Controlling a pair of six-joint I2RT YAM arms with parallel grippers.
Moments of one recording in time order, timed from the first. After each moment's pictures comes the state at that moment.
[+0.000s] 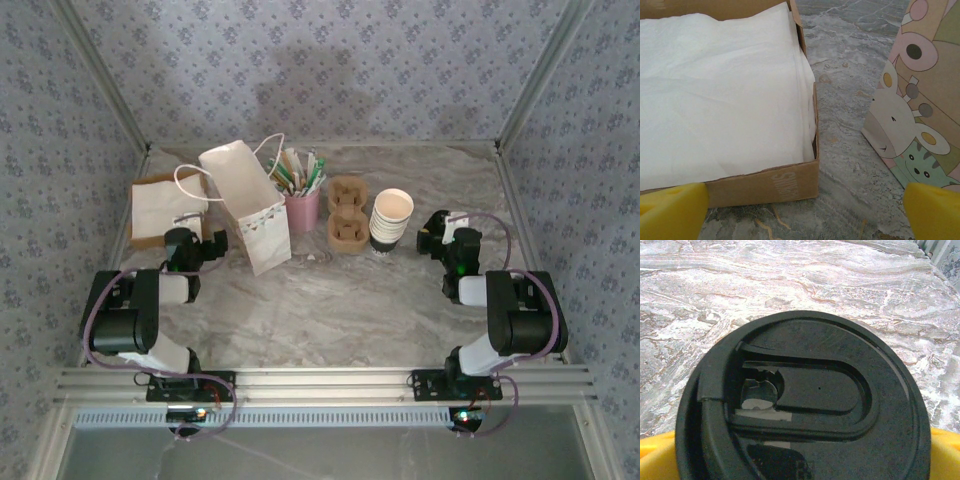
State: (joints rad) left arm 0.01 1.53 0.39 0.68 -0.06 -0.03; right arm -0.03 1.51 0.37 0.71 0.04 -0.03
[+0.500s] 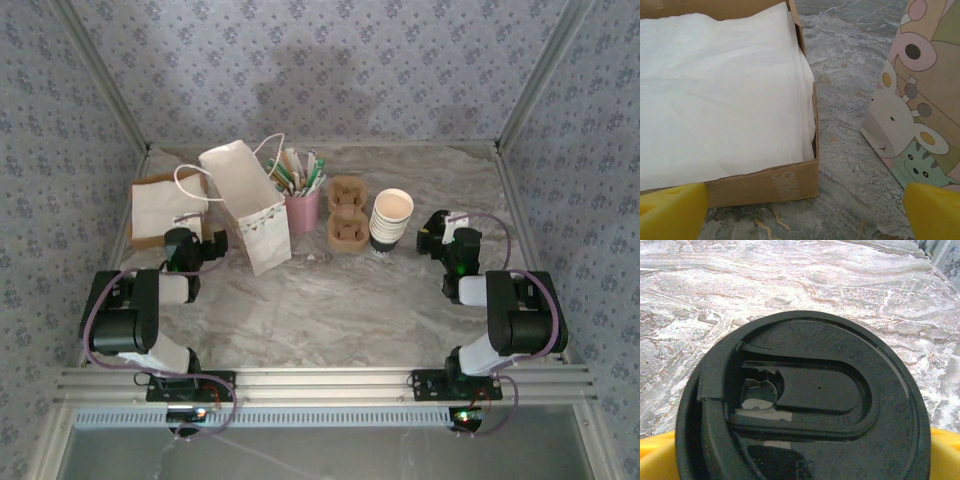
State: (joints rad) left arm 0.01 1.53 0.39 0.68 -0.06 -0.03; right arm -0.03 1.51 0.37 0.71 0.04 -0.03
